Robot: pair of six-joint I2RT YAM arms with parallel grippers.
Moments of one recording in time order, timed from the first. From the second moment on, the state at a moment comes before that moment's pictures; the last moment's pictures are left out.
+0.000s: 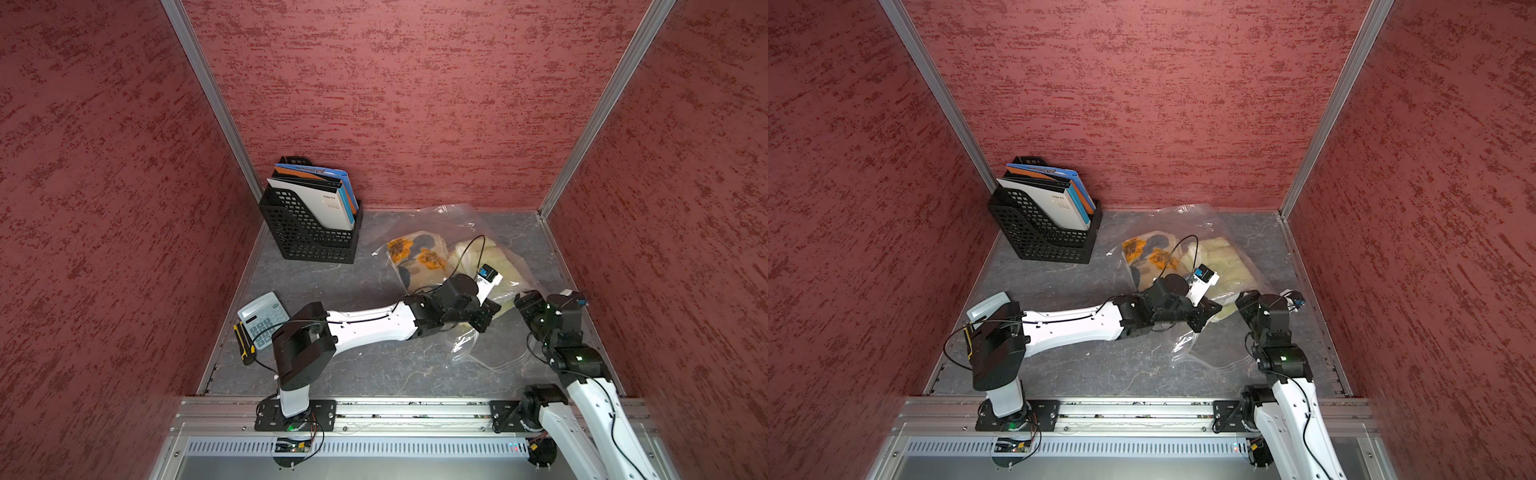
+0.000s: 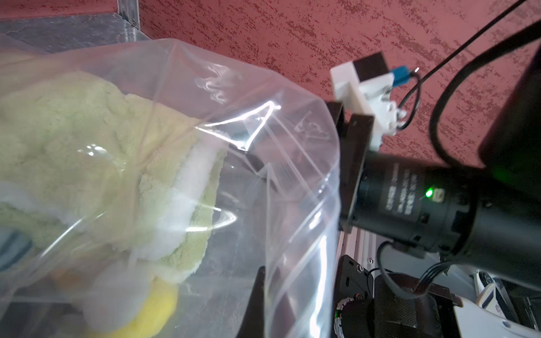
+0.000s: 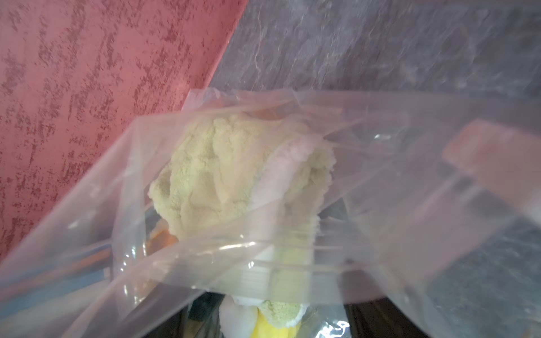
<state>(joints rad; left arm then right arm) -1.13 1.82 1.35 0.09 0.13 -0.42 0.04 0.60 0.46 -0.48 0.06 1.03</state>
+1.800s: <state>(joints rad) -1.07 1.76 1.18 0.27 0.14 -0.46 0.04 0.99 0.20 0.31 -0.23 1.28</state>
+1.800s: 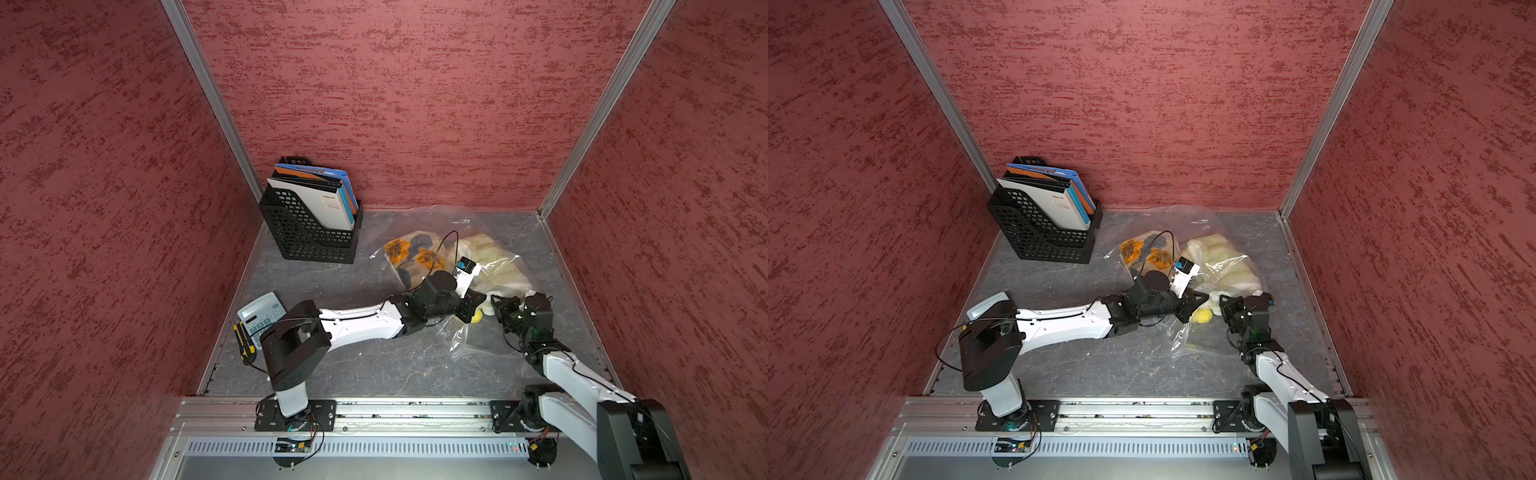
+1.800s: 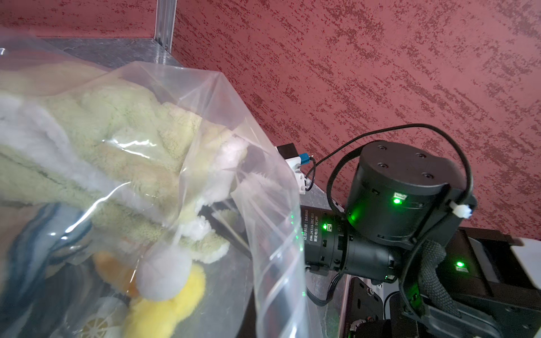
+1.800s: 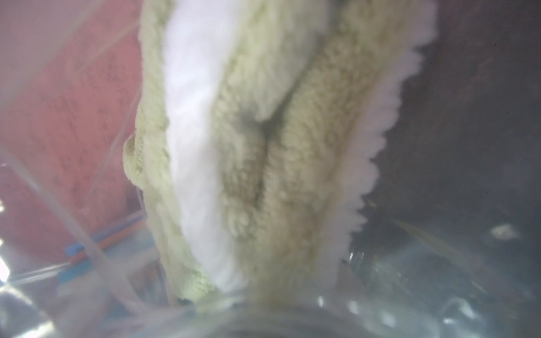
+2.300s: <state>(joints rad) -1.07 1.75 1.18 0.25 0.04 -0.44 0.04 0.62 0.21 0.02 -0.36 1.28</state>
